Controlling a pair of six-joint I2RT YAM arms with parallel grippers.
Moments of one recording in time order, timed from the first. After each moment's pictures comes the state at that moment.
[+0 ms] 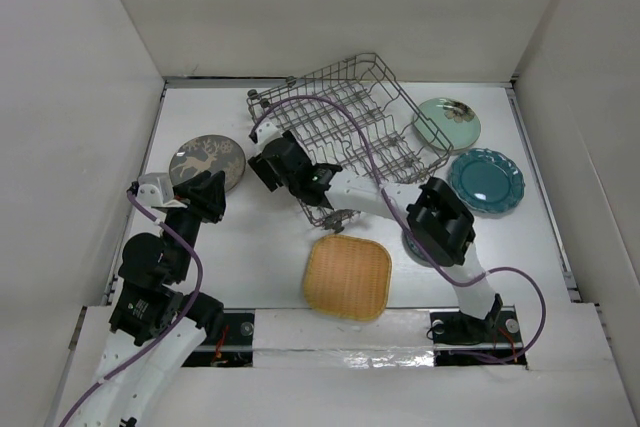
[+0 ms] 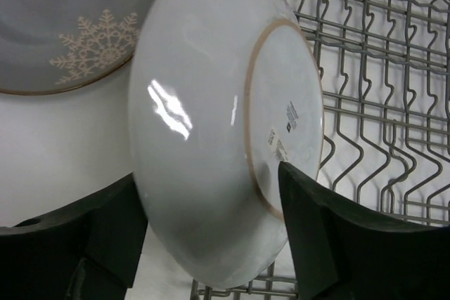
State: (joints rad) left arm -0.44 0.28 0.64 -0.19 -0.26 -0.30; right arm 1.00 2.13 1.71 -0.08 0.46 -0.03
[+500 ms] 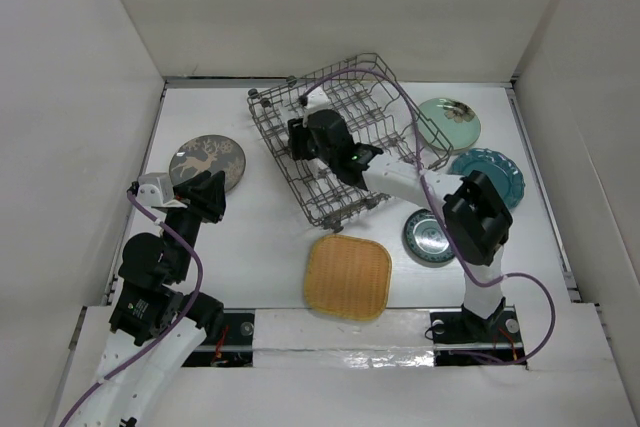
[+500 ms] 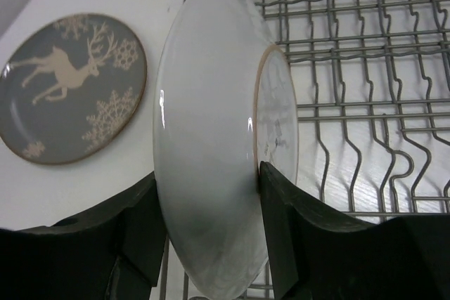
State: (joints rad) left arm -0.44 0.28 0.64 -0.19 -0.26 -0.30; right arm 0.84 1.95 1.54 0.05 0.27 0.23
